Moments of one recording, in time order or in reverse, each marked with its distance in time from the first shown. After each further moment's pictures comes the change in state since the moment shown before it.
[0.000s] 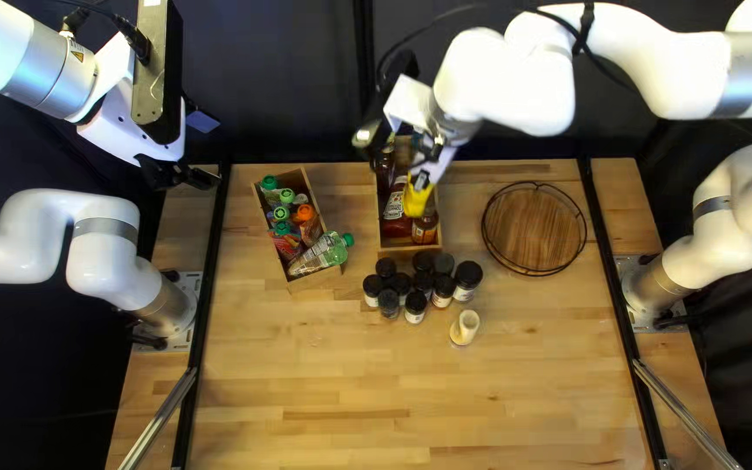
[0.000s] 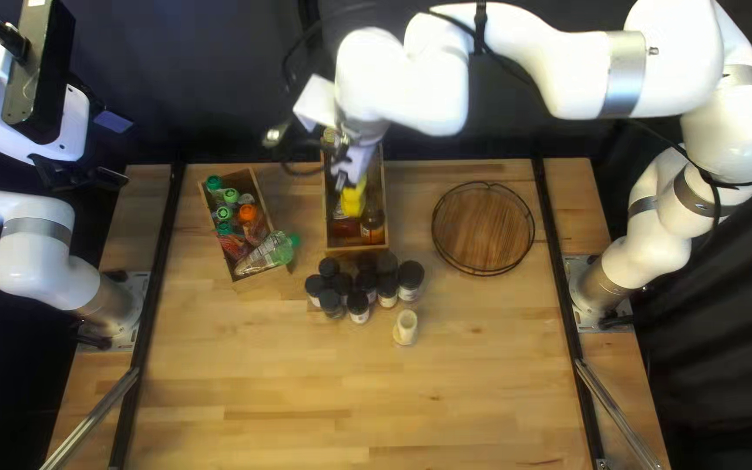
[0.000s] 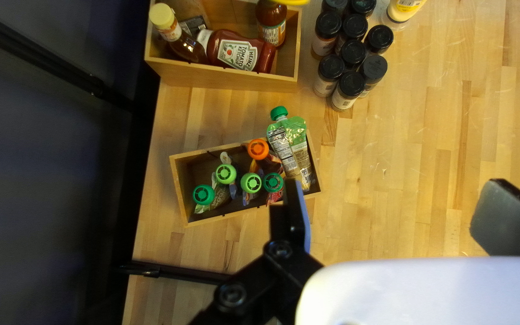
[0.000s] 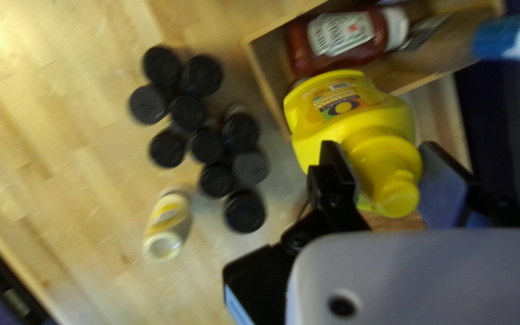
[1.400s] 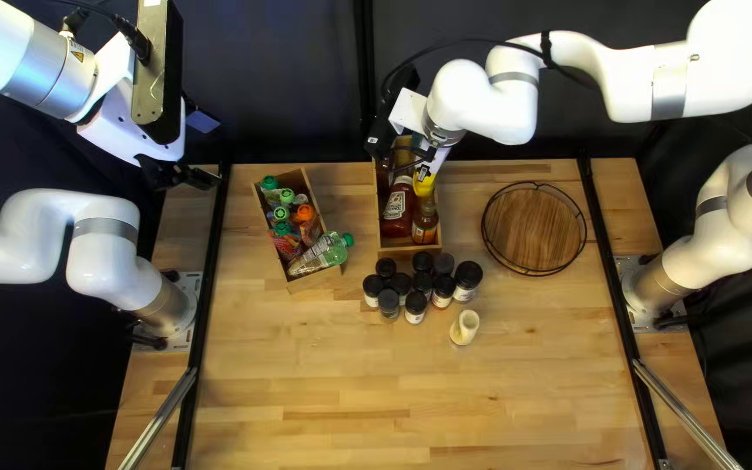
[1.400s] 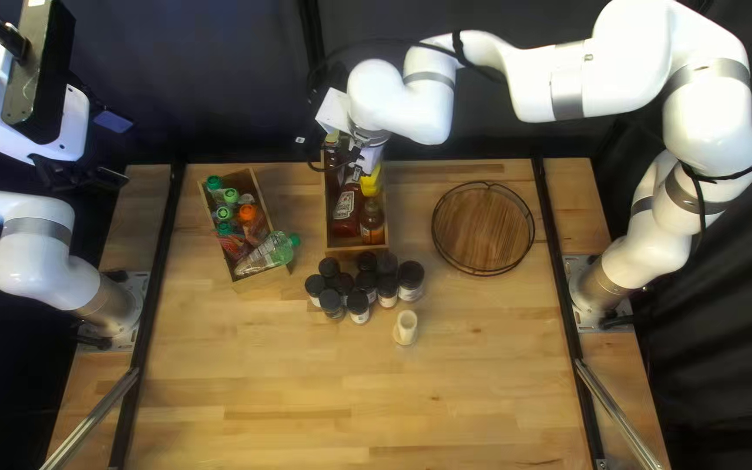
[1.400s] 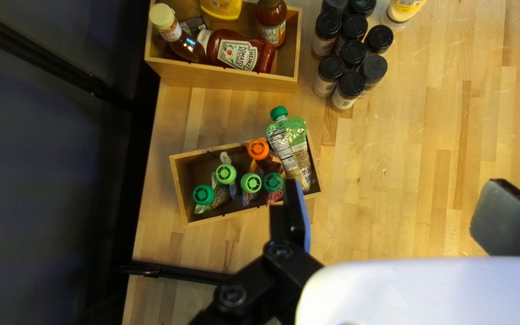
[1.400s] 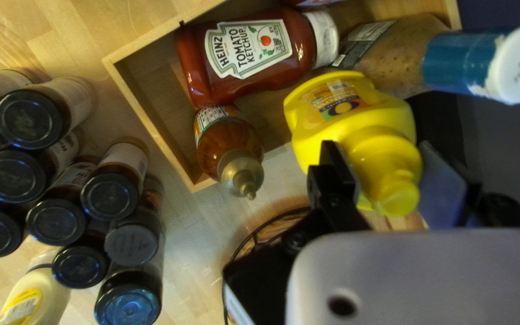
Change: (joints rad) left arm 0.000 0.000 0.000 0.000 0.000 0.000 0.000; right arm -0.028 -0.097 -0.033 -0.126 -0.105 -0.126 -0.002
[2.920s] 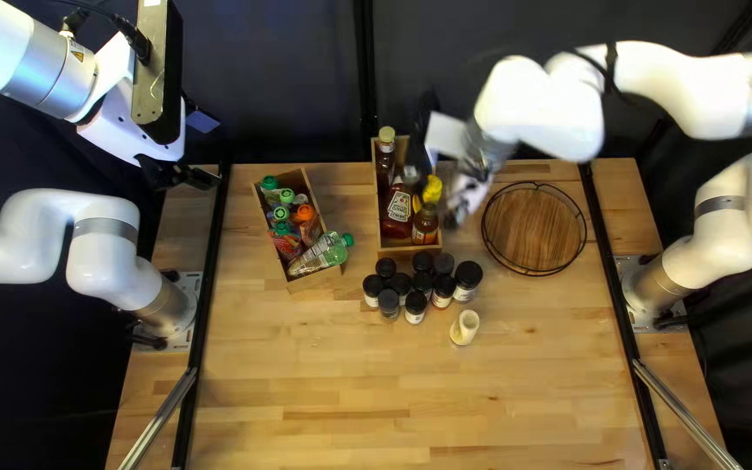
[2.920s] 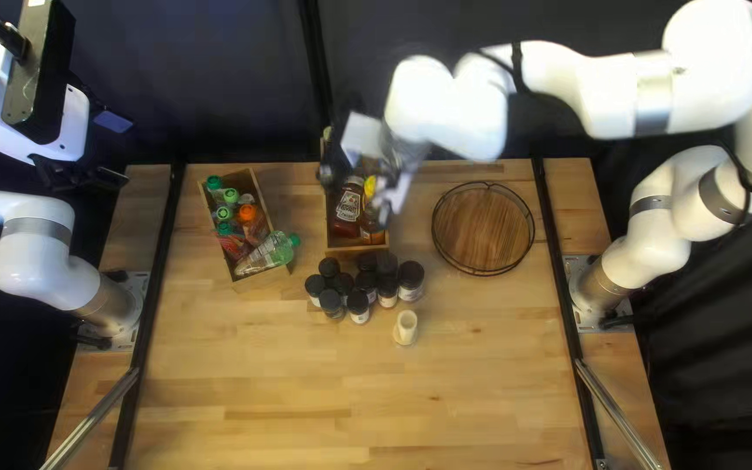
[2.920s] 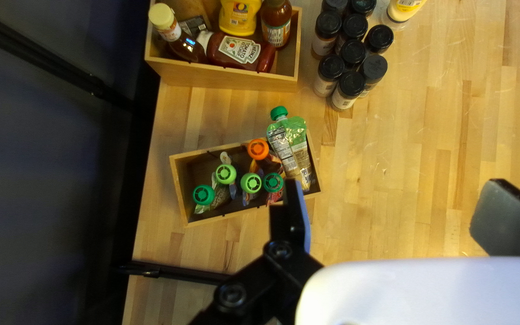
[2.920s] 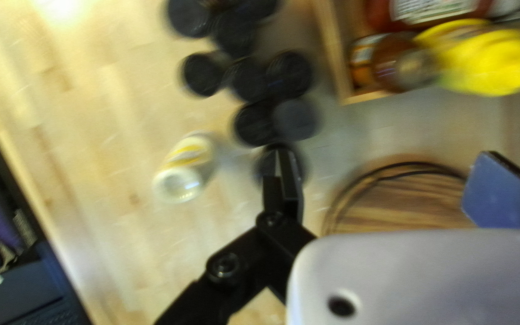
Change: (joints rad) left arm 0.000 0.000 0.000 0.000 0.000 0.000 0.000; right arm 0.132 0.403 0.211 -0.337 0.399 -0.033 0.007
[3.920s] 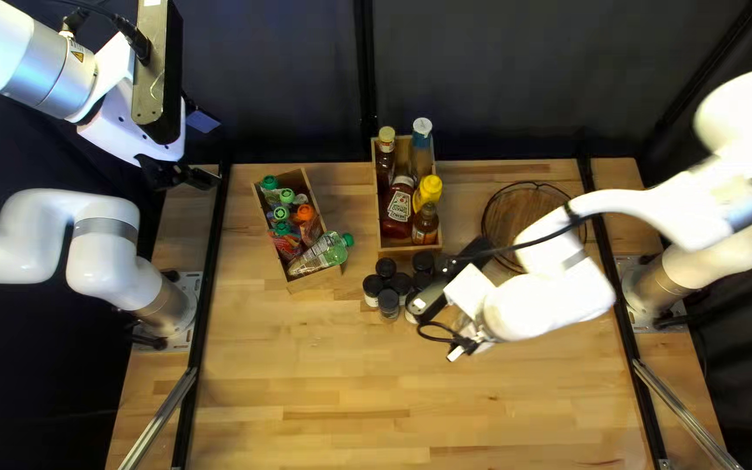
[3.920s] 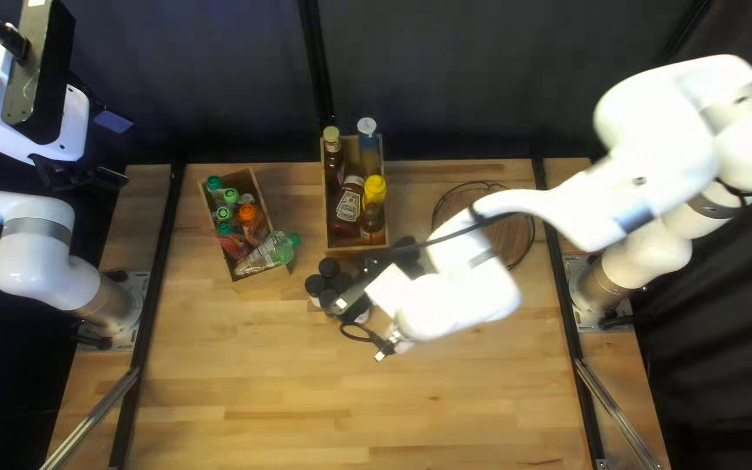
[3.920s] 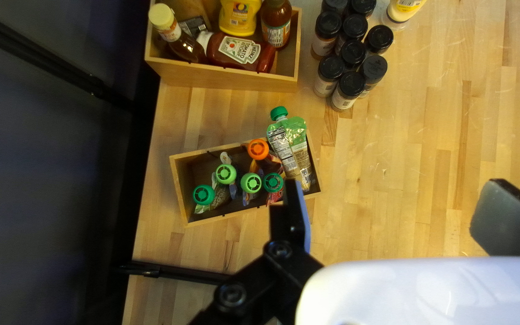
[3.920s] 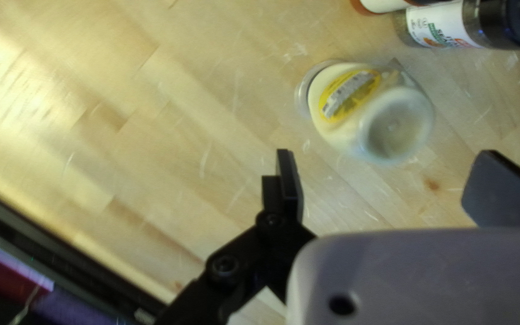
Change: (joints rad) left arm 0.000 0.000 0.000 0.000 0.000 0.000 0.000; right arm 0.065 -0.389 0.231 0.058 -0.440 0.033 1.230
